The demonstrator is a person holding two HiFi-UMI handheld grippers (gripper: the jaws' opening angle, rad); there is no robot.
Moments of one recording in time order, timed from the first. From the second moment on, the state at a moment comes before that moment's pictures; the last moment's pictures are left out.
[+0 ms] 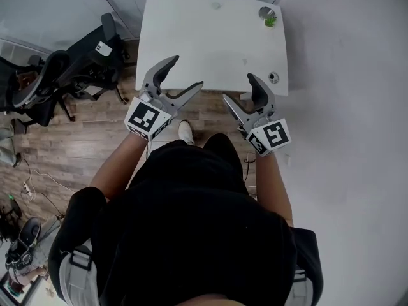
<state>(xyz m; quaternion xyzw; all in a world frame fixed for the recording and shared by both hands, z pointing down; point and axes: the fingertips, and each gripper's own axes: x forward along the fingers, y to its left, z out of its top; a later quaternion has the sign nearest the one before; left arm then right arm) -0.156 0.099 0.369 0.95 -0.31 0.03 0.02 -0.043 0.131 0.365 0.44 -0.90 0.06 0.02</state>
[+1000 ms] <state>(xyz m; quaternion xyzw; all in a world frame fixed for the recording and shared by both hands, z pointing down) -0.092 -0.089 0.375 0.93 -0.37 0.05 0.03 0.035 -0.069 0.398 0.37 -0.93 0.08 0.04</state>
